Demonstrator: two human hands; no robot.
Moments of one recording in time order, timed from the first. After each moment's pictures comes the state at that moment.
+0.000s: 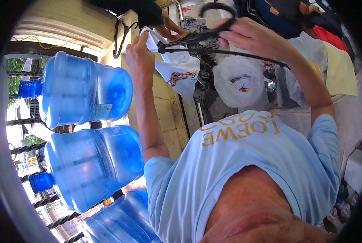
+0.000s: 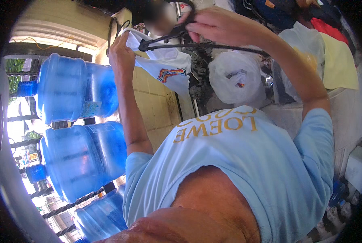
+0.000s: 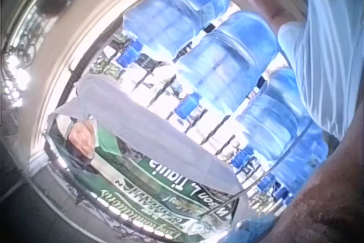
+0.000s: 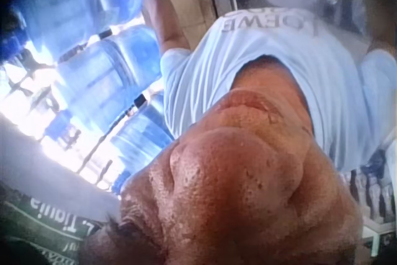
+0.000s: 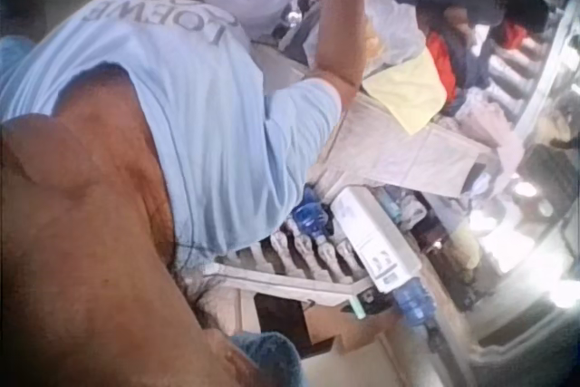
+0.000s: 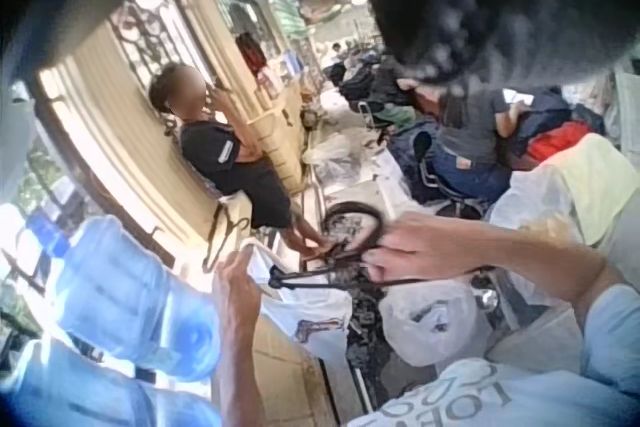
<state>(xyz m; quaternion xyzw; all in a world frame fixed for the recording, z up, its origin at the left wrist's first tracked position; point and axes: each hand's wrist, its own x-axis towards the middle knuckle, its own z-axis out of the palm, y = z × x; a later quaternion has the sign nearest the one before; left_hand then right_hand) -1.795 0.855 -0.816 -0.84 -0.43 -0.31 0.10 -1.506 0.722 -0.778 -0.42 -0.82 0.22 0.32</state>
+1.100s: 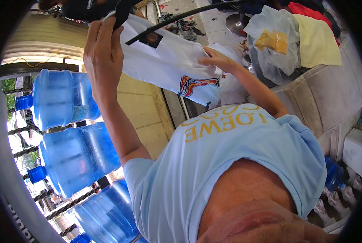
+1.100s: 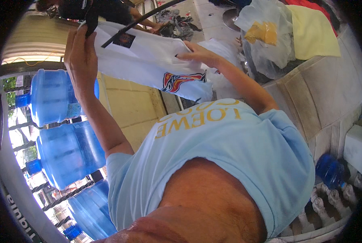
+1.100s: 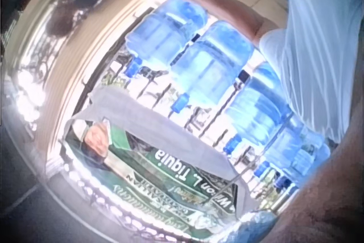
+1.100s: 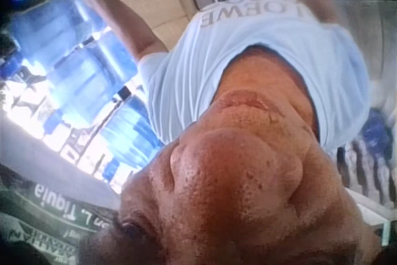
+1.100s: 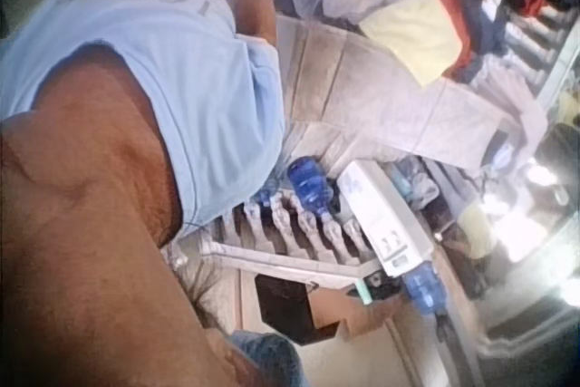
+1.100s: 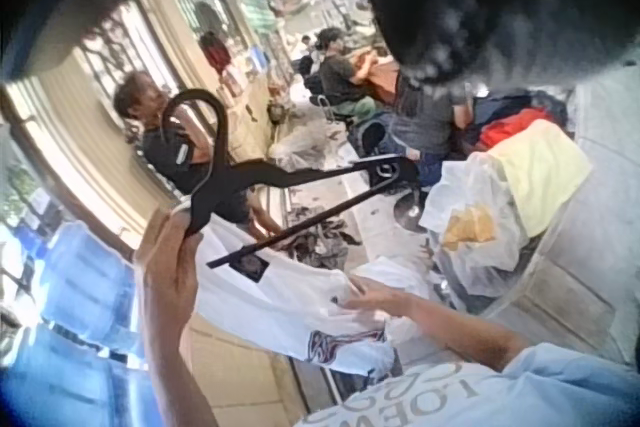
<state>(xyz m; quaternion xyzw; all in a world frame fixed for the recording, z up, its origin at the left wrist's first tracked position) -1.701 0.724 -0.720 -0.89 -0.20 -0.39 0.13 -1.474 0.643 -0.975 -0.41 -0.48 0.57 0.53</state>
